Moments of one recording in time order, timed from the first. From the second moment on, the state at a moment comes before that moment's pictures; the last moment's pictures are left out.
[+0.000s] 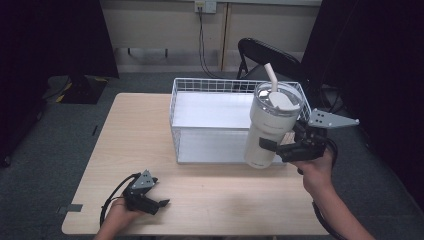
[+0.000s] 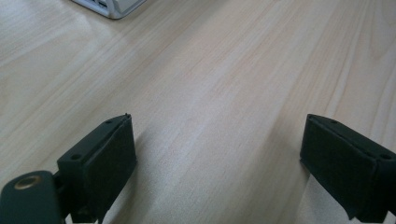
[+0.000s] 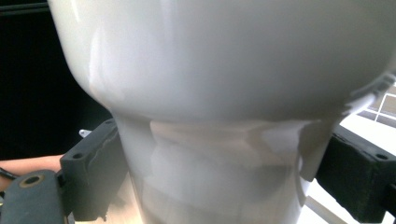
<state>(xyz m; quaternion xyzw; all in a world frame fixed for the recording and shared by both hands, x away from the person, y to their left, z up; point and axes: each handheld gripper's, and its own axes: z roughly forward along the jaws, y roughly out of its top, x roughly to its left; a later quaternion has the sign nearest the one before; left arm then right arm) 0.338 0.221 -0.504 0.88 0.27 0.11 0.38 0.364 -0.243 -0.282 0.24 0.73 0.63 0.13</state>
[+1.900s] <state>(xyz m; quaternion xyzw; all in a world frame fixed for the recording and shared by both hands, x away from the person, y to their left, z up) 0.337 0.220 -0.504 0.88 0.27 0.11 0.38 0.417 -0.220 -0.240 0.27 0.72 0.61 0.17</state>
